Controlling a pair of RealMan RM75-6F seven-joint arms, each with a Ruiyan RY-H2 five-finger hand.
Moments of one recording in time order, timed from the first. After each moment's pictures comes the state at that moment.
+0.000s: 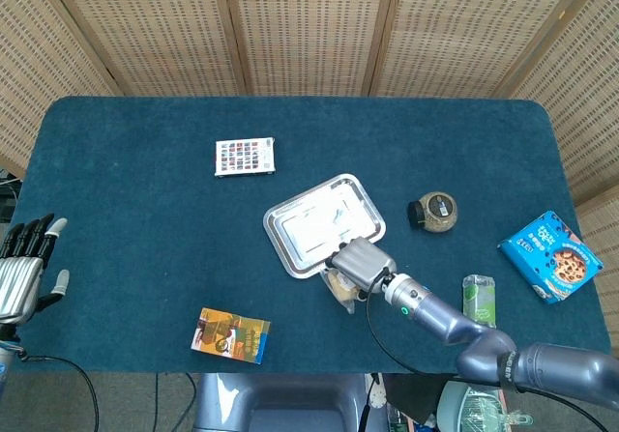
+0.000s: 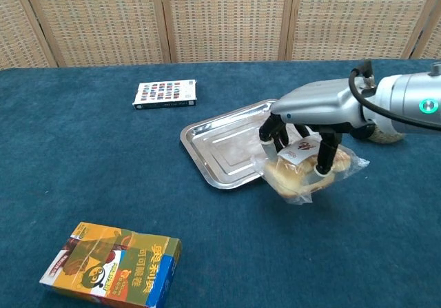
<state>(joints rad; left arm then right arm) -0.18 -1.11 -0.07 -1.64 1.38 1.37 0.16 0.89 -1.34 0.15 -1.65 -1.23 0.65 -0.41</state>
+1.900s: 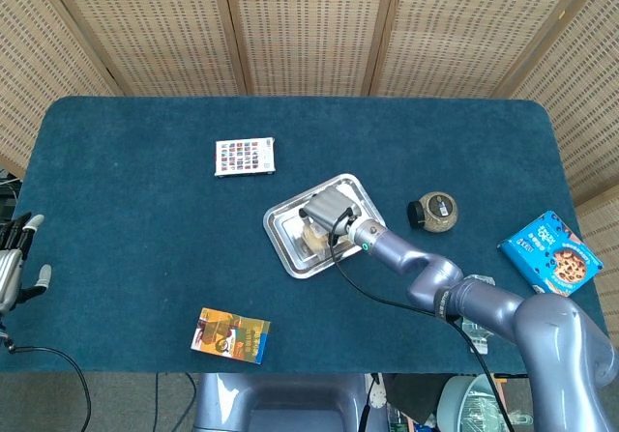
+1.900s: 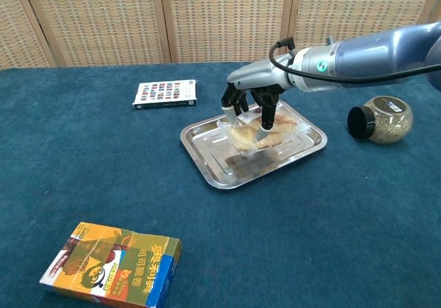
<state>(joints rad) -0.21 -1.11 -0.10 -1.55 1.24 1.25 0.05 1.18 -1.59 0.15 -1.03 -1.44 0.48 0.14</state>
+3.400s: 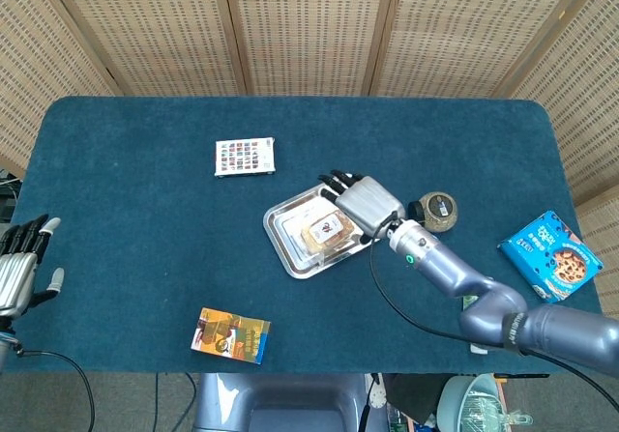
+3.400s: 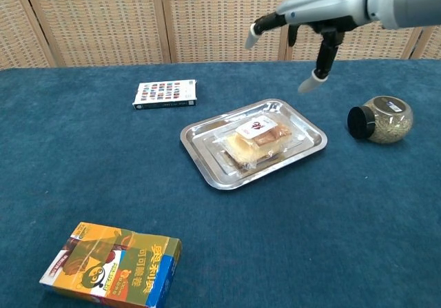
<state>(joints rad) -0.21 -1.10 -0.08 -1.59 1.31 1.27 0.08 1.07 -1.16 0.14 -1.67 -1.07 0.75 -0.33</state>
